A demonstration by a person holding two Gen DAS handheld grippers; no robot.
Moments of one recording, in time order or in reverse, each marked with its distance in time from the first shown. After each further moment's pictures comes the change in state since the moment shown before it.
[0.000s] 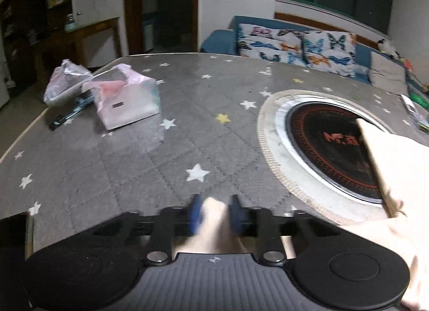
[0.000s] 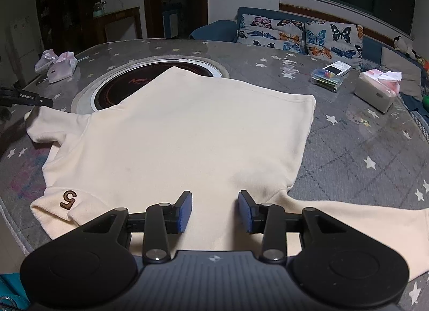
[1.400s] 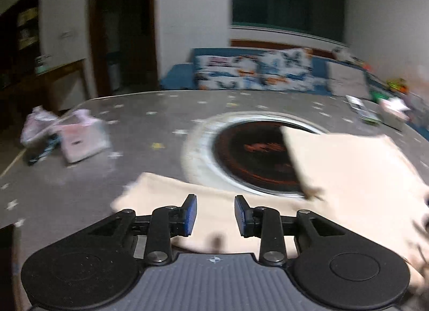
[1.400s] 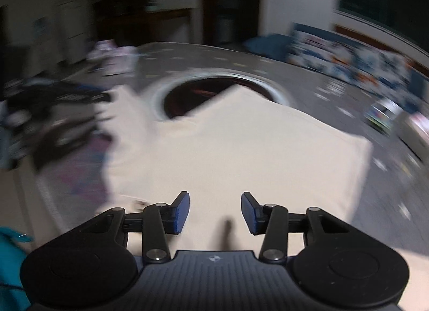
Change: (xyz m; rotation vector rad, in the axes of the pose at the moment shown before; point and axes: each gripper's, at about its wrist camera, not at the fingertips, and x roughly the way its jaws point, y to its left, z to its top) left arm -0.047 -0.049 -0.014 0.080 -0.145 -0.041; right arm -0.022 0.054 0.023 -0.204 -0.030 0.202
